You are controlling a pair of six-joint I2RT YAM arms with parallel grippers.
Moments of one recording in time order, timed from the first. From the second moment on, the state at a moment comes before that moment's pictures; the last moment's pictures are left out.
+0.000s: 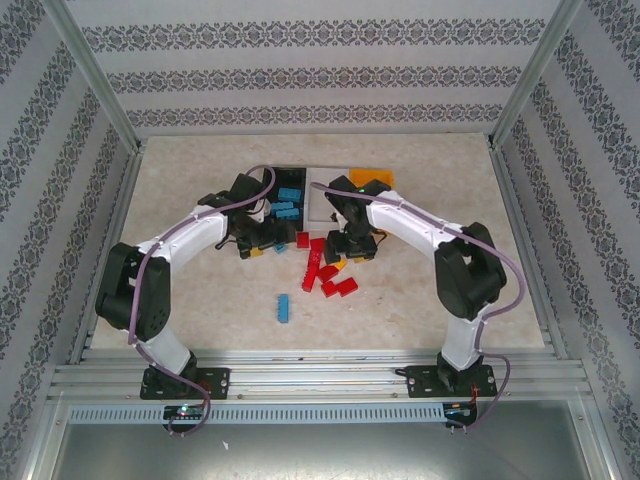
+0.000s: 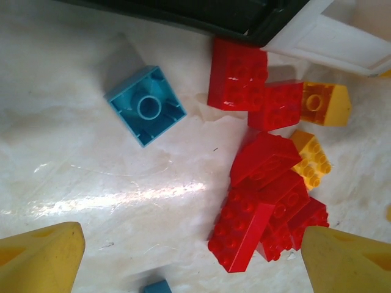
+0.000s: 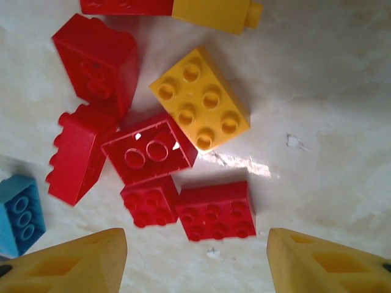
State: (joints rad) left arm -0.34 1.67 1.19 -0.72 0.37 -0.59; right arm 0.61 1.89 1.48 -1.09 -0.20 0.44
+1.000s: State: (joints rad) left arm -0.30 1.71 1.22 -0.67 0.41 -0.58; right arm 0.60 2.12 1.63 -1.09 -0.12 0.48
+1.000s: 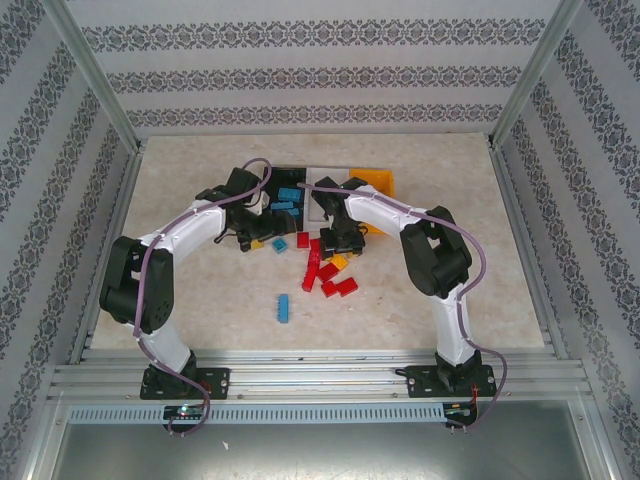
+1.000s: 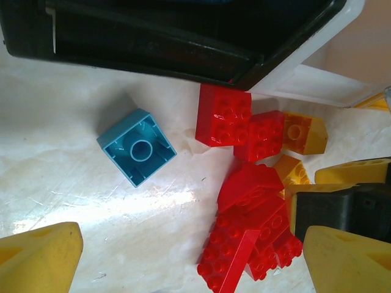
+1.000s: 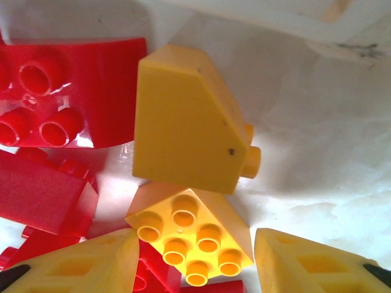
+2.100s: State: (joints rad) left arm -0.26 1.70 1.19 -0.67 0.43 -0.55; right arm 0.57 2.07 1.50 -1.06 -0.09 0.54
